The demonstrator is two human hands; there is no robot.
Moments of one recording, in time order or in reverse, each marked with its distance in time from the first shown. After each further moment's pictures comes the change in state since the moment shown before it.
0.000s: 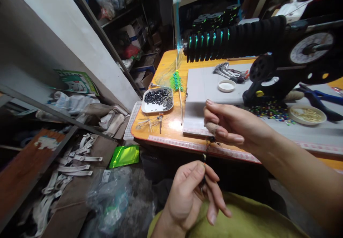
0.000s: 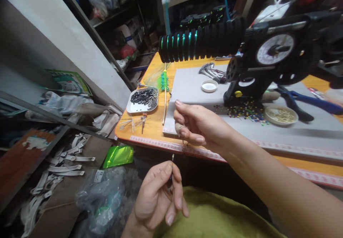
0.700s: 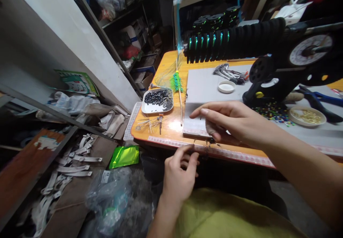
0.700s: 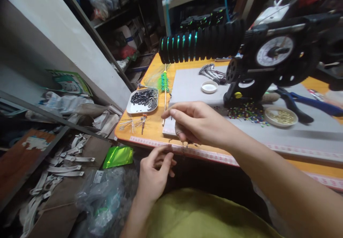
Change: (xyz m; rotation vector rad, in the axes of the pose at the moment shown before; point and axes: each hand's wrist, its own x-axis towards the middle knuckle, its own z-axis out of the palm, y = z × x) left_hand 0.011 0.027 -0.003 1.199 0.540 0.326; right_hand -0.006 -0.010 0.005 -0.519 0.065 -0.175
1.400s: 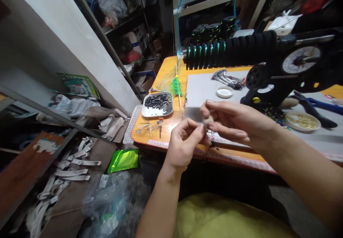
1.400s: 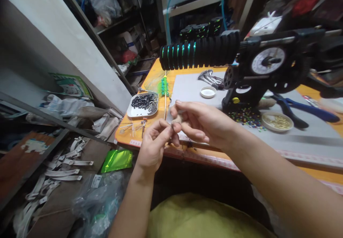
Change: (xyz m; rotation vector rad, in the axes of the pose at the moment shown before) left_hand 0.065 0.055 0.011 -0.720 -0.304 0.153; right_hand 0.009 -0.006 -0.008 0.486 -0.070 0.147
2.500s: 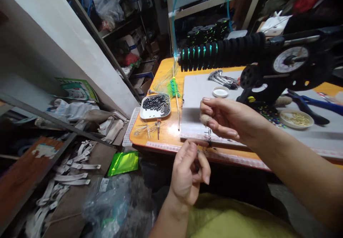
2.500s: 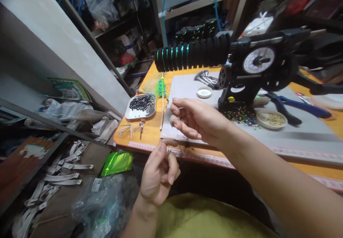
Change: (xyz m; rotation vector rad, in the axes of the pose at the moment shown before) left_hand -0.049 -0.023 0.011 -0.238 0.094 -0.250; right_hand 0.002 -0.003 -0.004 0.038 0.052 -0.019
